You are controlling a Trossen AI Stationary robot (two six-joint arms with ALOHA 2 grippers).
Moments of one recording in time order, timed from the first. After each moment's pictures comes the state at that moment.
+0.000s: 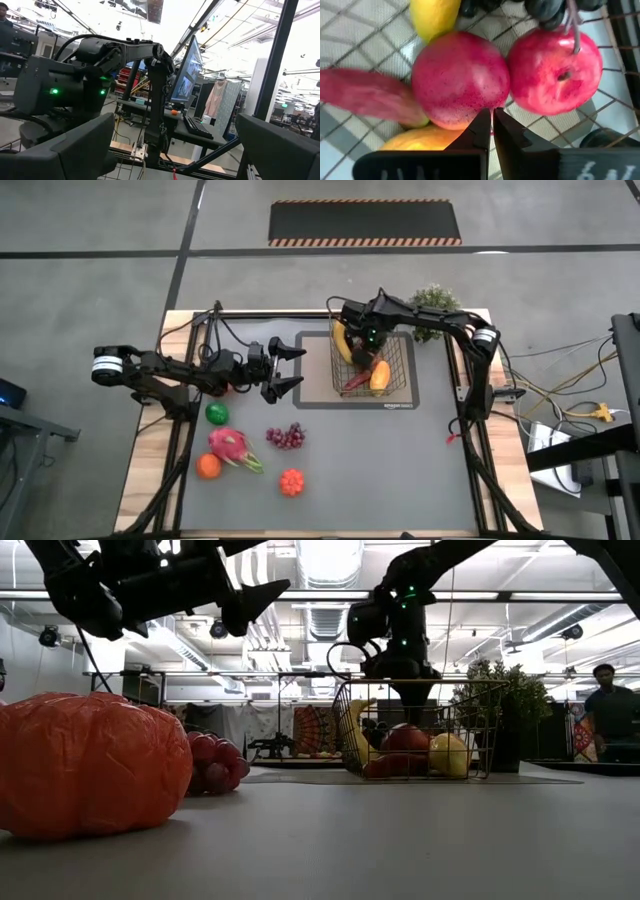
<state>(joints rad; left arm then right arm) 0.16 1.34 0.43 1.29 0.12 -0.31 -0.48 1.93 1.60 -1.18 0.08 0.07</state>
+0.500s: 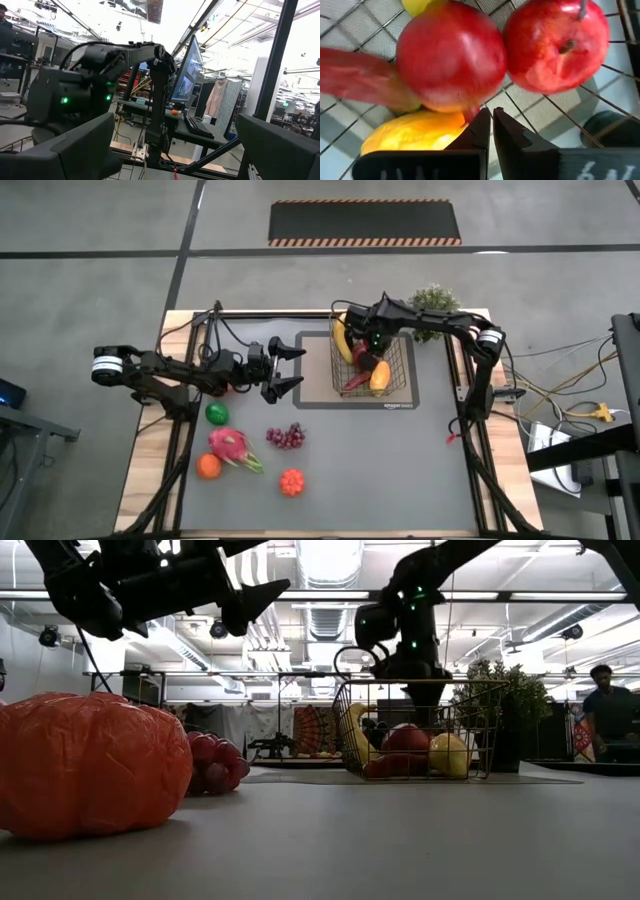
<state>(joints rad) 0.16 1.34 0.43 1.29 0.12 -0.30 -0.48 1.89 1.51 -1.17 0.11 0.11</state>
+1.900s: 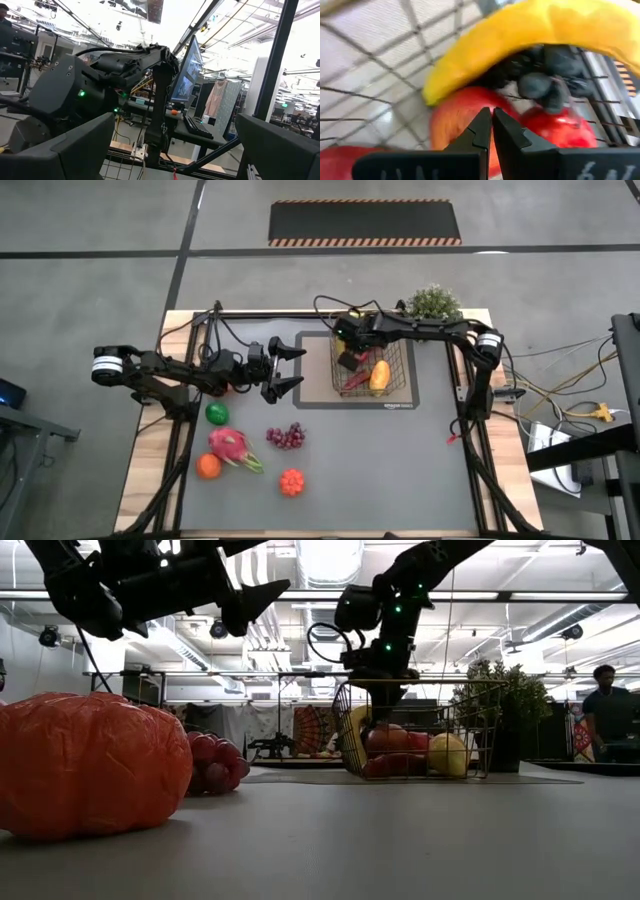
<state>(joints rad) 0.16 1.34 0.43 1.29 0.12 -0.31 -0.39 1.89 1.46 -0.80 0.27 0.08</state>
